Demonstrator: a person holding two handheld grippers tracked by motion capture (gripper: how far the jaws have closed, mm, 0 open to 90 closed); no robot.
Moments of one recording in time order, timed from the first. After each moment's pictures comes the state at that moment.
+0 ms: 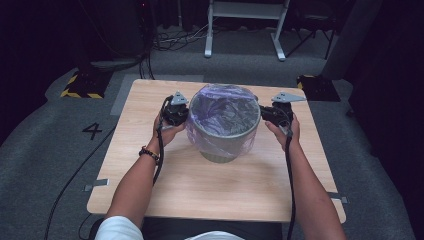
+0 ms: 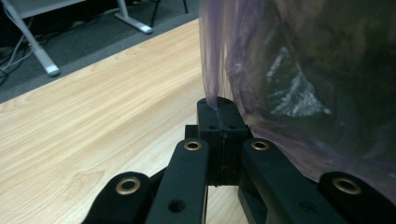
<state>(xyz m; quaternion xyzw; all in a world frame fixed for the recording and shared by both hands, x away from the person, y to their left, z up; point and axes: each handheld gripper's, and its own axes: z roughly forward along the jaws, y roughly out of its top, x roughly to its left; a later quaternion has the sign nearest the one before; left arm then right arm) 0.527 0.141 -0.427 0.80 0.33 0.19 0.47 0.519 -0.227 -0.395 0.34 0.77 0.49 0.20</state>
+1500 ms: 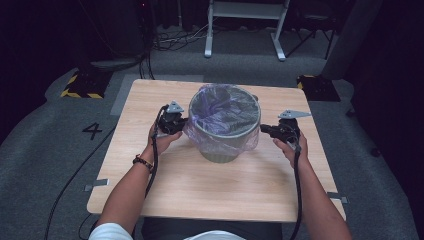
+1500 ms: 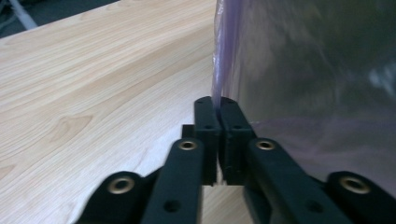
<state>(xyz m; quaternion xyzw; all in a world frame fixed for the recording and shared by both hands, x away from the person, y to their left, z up) 0.509 0.158 -0.452 0.81 0.35 0.17 0.43 0.490 -0.258 -0.437 0.38 0.79 0.45 0.15</state>
